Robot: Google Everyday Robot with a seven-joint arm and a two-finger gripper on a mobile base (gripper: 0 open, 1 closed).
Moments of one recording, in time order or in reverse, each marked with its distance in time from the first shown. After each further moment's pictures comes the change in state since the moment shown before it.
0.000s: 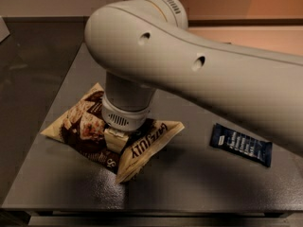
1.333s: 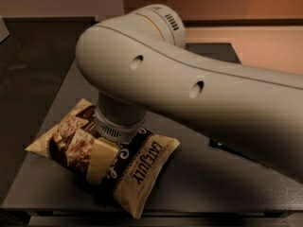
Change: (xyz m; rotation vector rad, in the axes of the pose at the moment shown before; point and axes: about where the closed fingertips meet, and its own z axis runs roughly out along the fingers) arm -0.007 0.012 0.004 0.054 -0.048 0.027
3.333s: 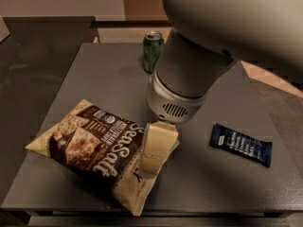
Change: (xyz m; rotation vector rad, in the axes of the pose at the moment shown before) arm 0.065 -0.020 -0.075 -0.081 -0.023 -0.201
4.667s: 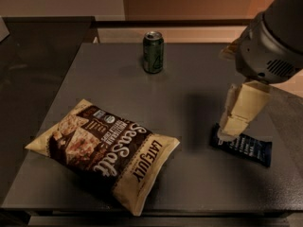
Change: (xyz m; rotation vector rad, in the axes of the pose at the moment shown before) arm 0.103 -0.059 -0.088 0.127 -0.005 0.027
